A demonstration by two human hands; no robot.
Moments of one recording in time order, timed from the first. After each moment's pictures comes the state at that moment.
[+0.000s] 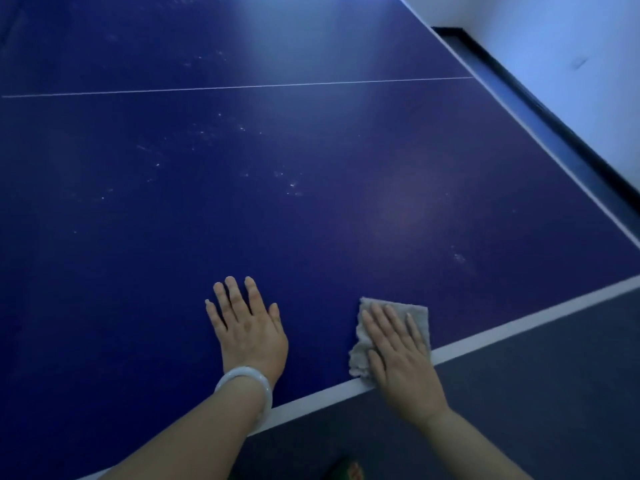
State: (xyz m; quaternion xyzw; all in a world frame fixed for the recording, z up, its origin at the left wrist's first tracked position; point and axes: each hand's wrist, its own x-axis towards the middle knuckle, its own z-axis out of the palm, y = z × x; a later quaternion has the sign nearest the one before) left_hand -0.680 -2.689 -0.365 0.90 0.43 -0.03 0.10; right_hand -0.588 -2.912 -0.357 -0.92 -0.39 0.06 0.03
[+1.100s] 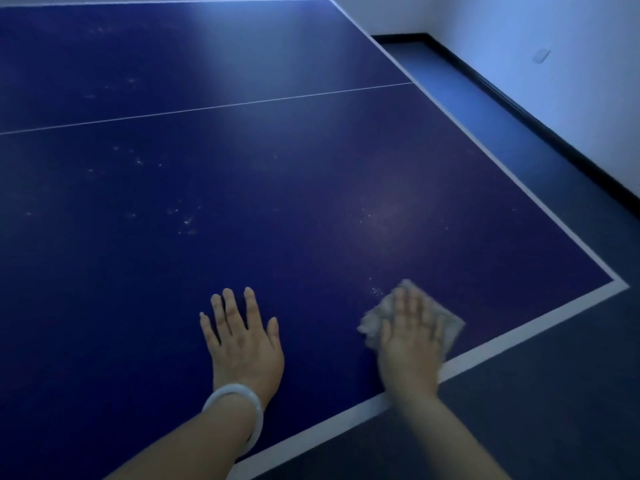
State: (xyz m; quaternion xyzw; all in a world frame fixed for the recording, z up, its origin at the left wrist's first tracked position) left_hand -0.529 -2.793 -0.371 0.92 0.39 -0.03 0.06; right_hand -0.426 -2.989 -0.360 -0.99 -0.12 0.05 0.08
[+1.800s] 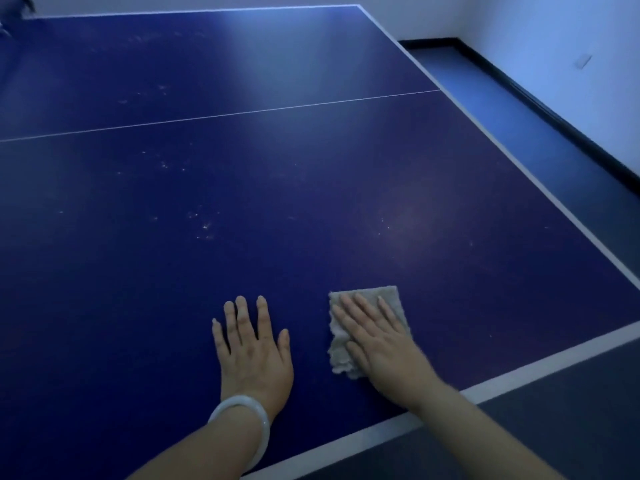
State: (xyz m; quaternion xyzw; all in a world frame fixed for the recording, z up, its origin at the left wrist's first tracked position) left_hand -0.528 -2.792 -0.370 0.92 0.39 -0.02 0.07; right_hand -0.391 -2.968 -0.363 -0.85 -0.53 0.01 0.05
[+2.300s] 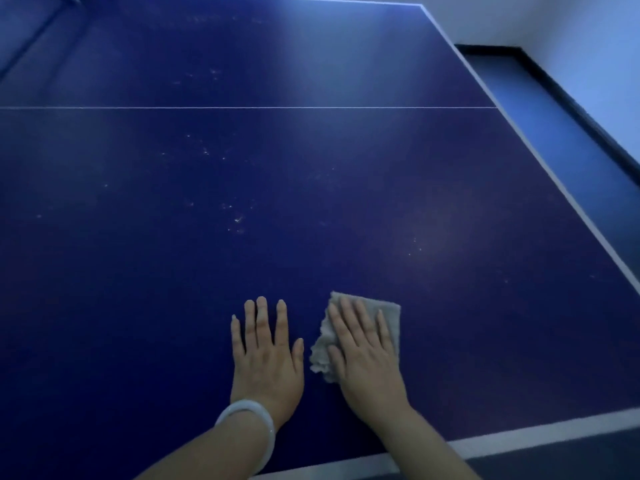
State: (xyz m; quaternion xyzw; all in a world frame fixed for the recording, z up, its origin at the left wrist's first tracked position) left_hand -0.529 -2.794 -0.358 0.92 0.38 -0.05 0.06; right_hand -0.415 -2.915 -0.359 -0.88 -0.47 0.07 0.07
